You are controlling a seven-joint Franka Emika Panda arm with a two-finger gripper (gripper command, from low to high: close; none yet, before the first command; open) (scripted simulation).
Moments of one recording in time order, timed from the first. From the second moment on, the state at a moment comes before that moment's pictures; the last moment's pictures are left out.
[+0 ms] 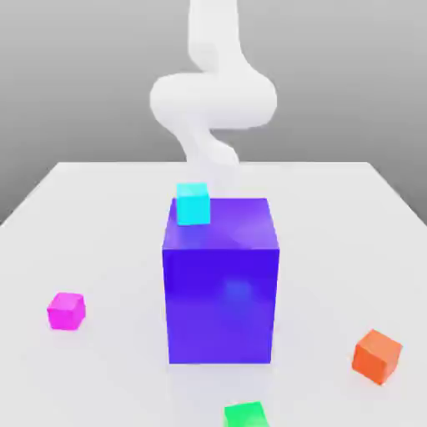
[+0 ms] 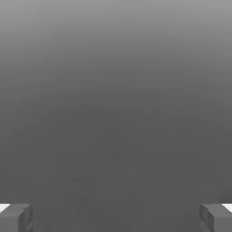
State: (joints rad) arm -0.06 -0.71 -0.02 -2.35 0.01 2.35 0.89
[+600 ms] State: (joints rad) arm -0.48 -0.05 -0.18 -2.71 0.04 2.77 1.57
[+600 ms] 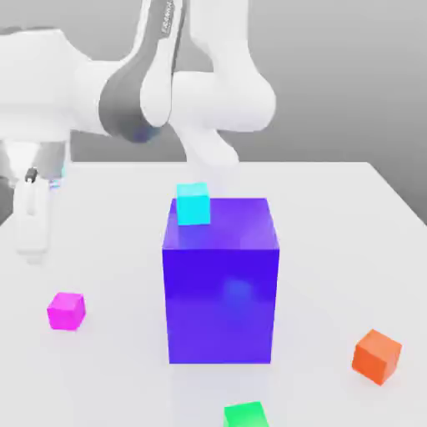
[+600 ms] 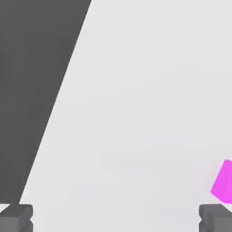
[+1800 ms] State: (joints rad) arm -0.32 0.17 0.18 -2.47 -0.07 2.64 1.31
